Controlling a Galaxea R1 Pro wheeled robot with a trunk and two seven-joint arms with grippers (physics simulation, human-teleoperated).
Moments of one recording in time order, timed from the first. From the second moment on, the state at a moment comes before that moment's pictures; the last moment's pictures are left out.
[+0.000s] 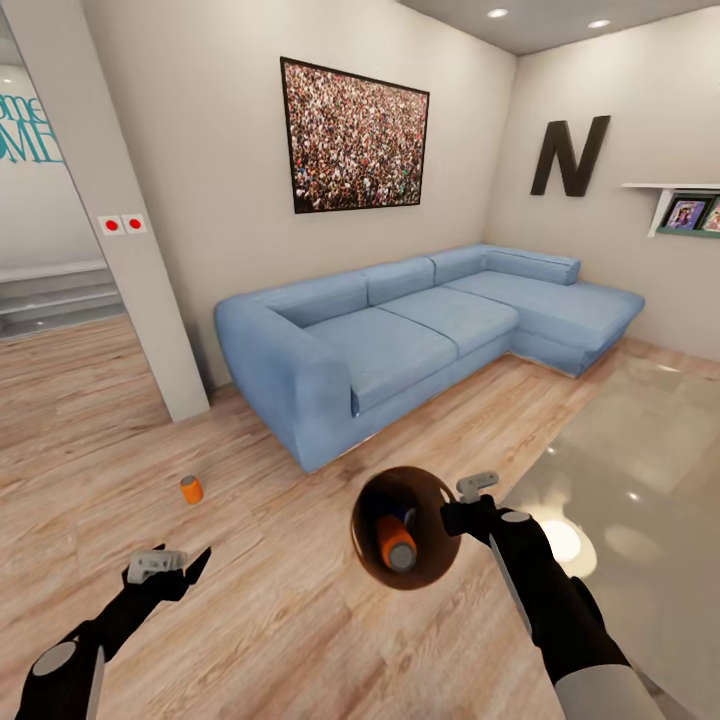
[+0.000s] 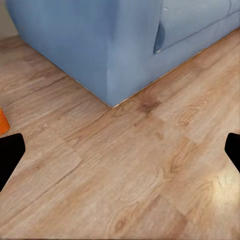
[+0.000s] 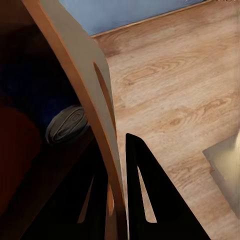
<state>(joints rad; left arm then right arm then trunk) -0.32 -0.02 0.69 -1.07 -0.31 -0.06 -0.72 -0.50 0.01 0.04 -1.20 0.21 0.64 0.27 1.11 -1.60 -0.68</state>
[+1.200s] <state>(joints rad) -0.32 -0.02 0.69 -0.98 -0.31 -0.06 -0.69 -0.49 0.02 0.05 -1.19 0.21 0.64 0.27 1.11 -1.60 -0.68</state>
